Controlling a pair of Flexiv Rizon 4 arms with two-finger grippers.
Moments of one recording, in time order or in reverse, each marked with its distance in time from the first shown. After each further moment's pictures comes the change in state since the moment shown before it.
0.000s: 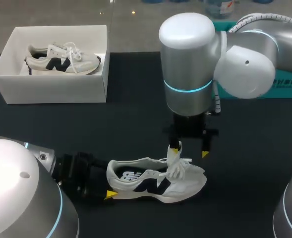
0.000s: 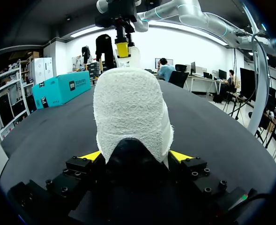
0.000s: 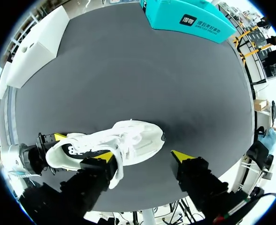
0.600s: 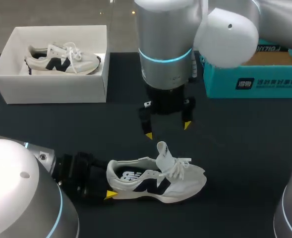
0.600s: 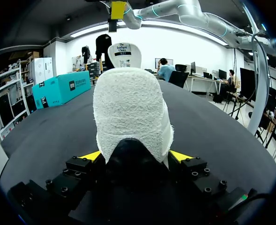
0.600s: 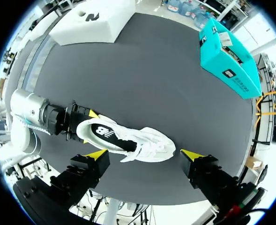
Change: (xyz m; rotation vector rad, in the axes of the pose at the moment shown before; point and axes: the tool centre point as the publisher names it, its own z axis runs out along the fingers) left arm 0.000 0.000 0.000 0.000 0.000 0.000; right arm 0.056 0.008 -0.076 -0.060 0.049 -0.511
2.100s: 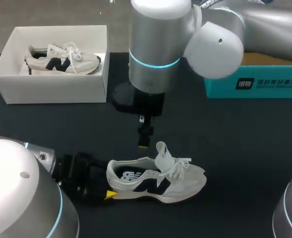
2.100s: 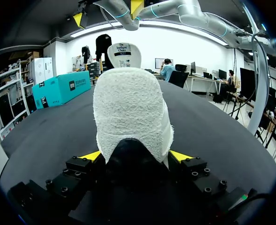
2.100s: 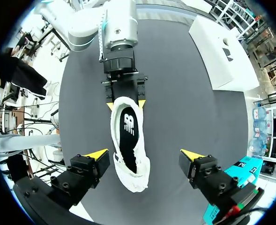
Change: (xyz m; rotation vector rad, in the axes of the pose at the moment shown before) left arm 0.000 0.000 0.000 0.000 0.000 0.000; right arm 0.039 0.030 0.015 -0.144 0.095 -1.150
